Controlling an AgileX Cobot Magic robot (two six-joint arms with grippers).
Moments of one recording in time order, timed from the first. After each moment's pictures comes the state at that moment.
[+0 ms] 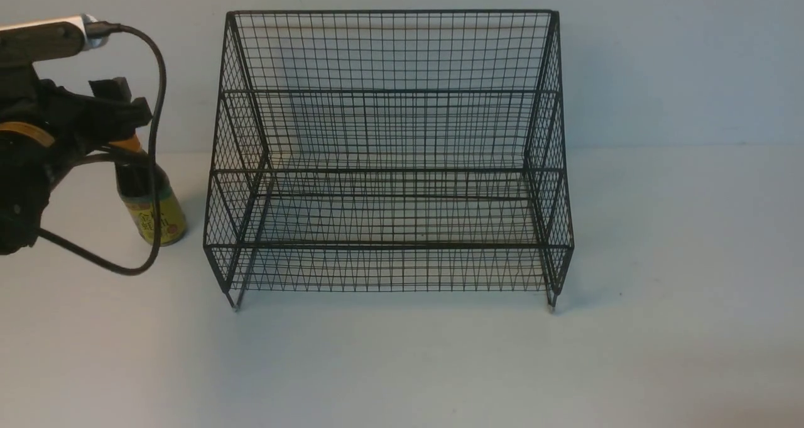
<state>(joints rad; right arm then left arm) -0.06 -0.01 0.02 0.06 0.39 -0.13 0.07 1.65 -0.89 -0.09 -0.46 -0.07</state>
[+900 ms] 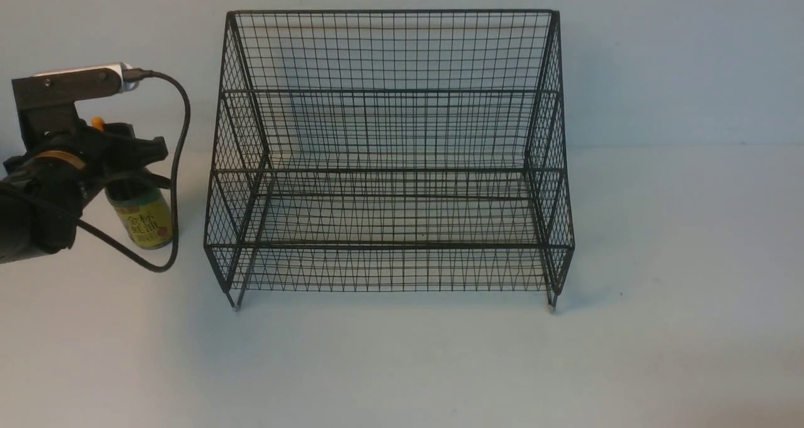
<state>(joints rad) -0.06 -0.01 0.02 0.06 0.39 -0.13 0.08 1.79 -0.93 -0.15 -0.44 0.02</state>
